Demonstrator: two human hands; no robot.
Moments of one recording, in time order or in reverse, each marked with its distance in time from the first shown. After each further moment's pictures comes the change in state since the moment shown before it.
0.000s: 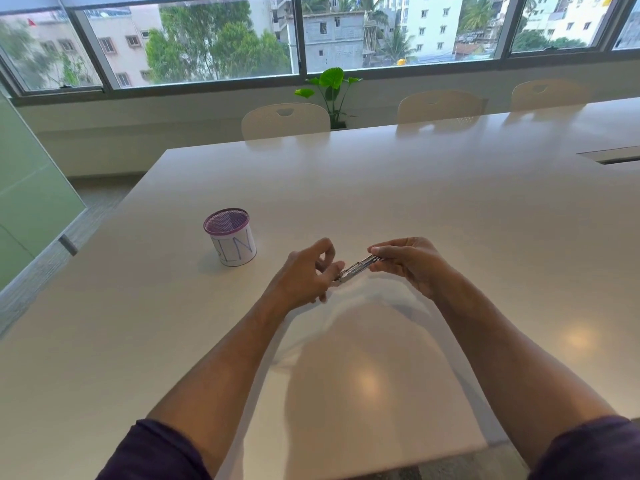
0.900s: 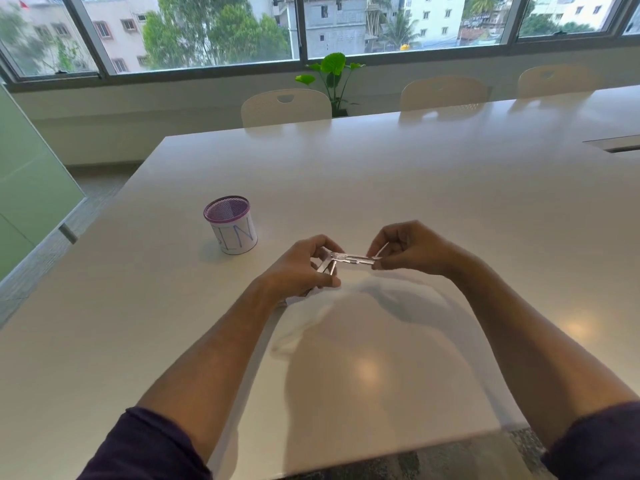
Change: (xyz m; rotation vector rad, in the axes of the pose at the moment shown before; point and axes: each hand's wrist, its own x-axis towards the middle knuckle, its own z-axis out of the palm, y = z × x) left_hand -0.005 -0.002 -0.018 -0.170 -0.207 -0.141; right_hand -0.009 -0.019 -0.009 -0.701 -0.323 -0.252
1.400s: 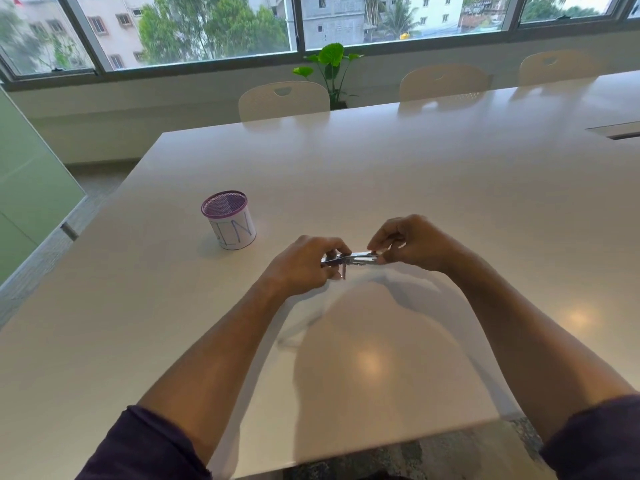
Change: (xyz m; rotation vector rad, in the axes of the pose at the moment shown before) left_hand 0.003 0.006 0.011 0.505 0.050 0.203; right_hand -0.001 0.007 0.003 -0.269 0.101 -0.075
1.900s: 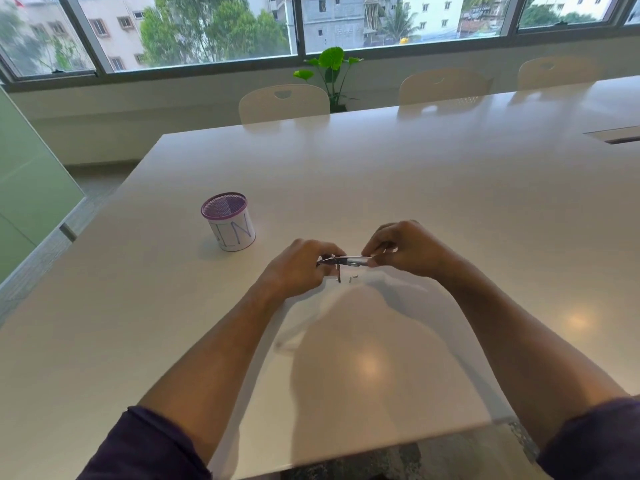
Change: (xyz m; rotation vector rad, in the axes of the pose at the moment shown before) left_hand 0.002 -0.009 0.002 0.015 0.037 -0.012; right_hand 0.003 -0.002 0.010 -0.097 0.072 -0.069
